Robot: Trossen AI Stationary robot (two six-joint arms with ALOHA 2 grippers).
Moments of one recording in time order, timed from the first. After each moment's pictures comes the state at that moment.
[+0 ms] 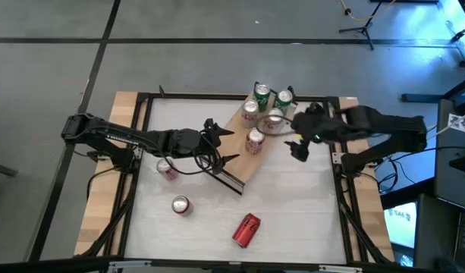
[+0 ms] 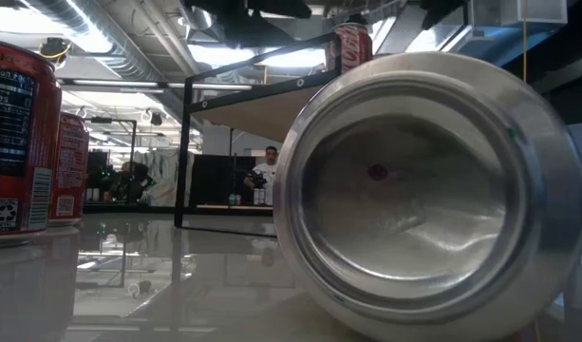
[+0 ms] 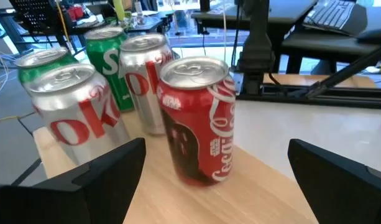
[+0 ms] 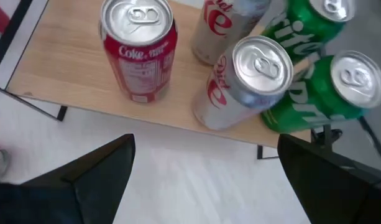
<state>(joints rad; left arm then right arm) -0.07 1.38 0.96 0.15 -0.35 -0.02 0.08 1.29 1.59 -1.31 0.39 0.31</state>
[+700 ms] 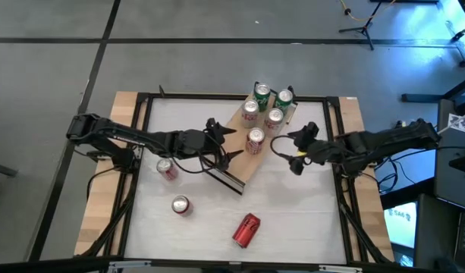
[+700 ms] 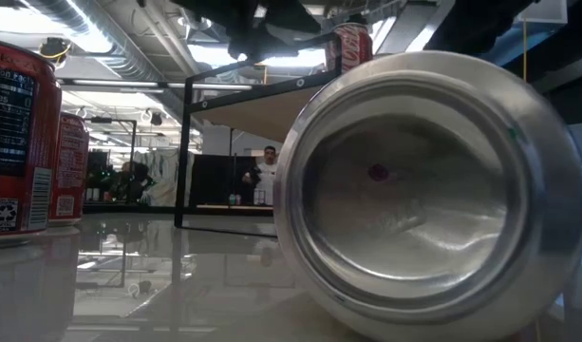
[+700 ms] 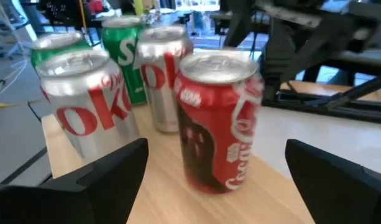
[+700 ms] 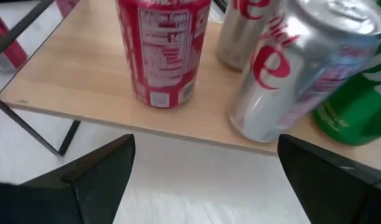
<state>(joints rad) -0.06 1.44 0.96 0.22 -0.41 -0.08 0.24 0.98 0.91 -0.67 0.56 0.35</state>
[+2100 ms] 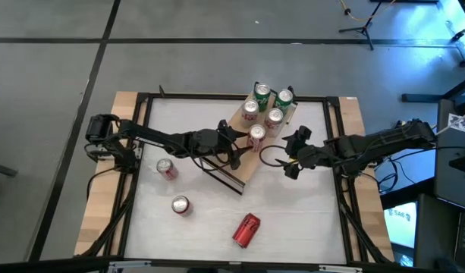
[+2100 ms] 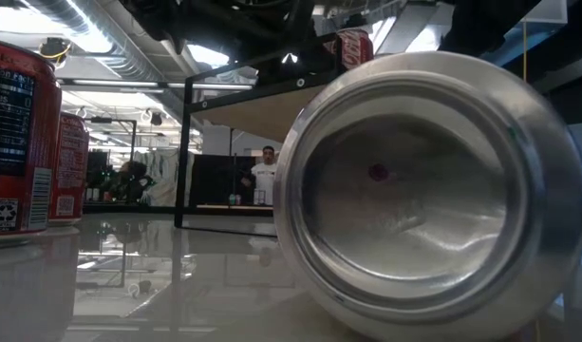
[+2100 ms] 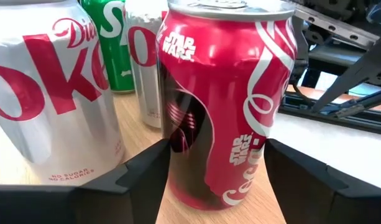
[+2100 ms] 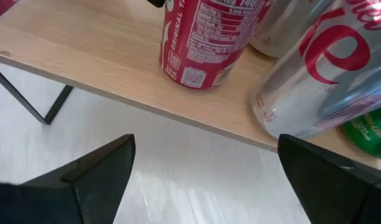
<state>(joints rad) 0.02 1.65 0.95 0.47 -0.32 -0.12 0.24 1.08 0.89 -0.65 0.53 0.25</state>
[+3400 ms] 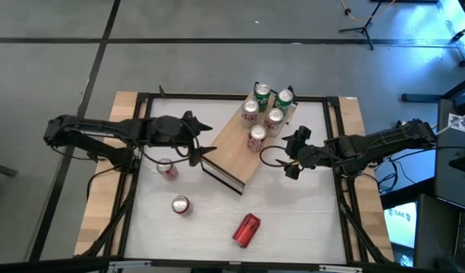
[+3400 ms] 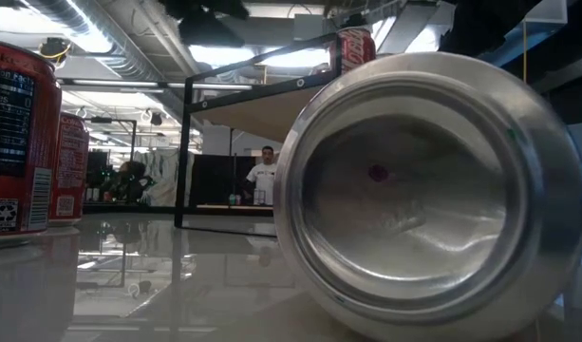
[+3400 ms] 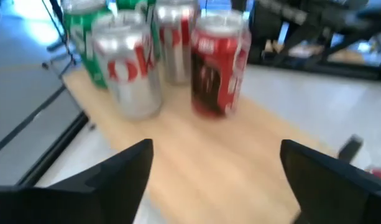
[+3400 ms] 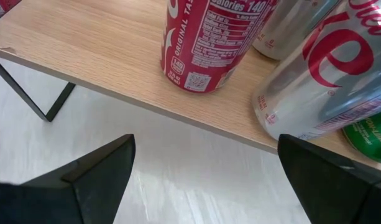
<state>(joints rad) 0.01 1.12 0.95 -0.28 -0.25 -0.12 0.24 1.08 0.89 -0.64 0.52 0.23</state>
